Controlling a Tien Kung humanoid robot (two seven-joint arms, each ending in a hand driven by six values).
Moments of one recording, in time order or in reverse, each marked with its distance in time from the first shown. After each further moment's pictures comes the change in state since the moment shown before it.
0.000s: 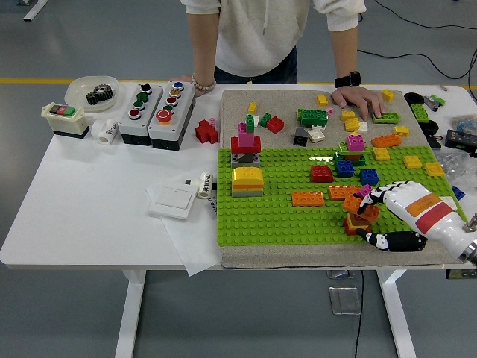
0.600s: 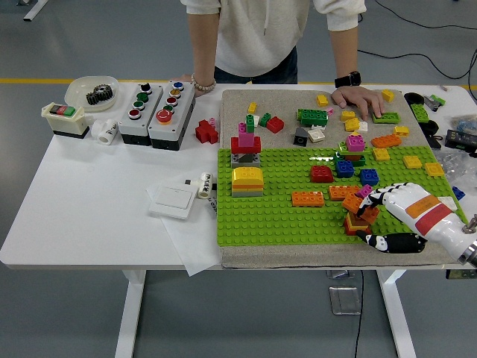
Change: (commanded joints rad) left arm 0.000 0.000 -0.003 0.000 0.007 -0.002 0.000; right arm -0.004 0.002 0.002 0.000 0.001 -0.002 0.007
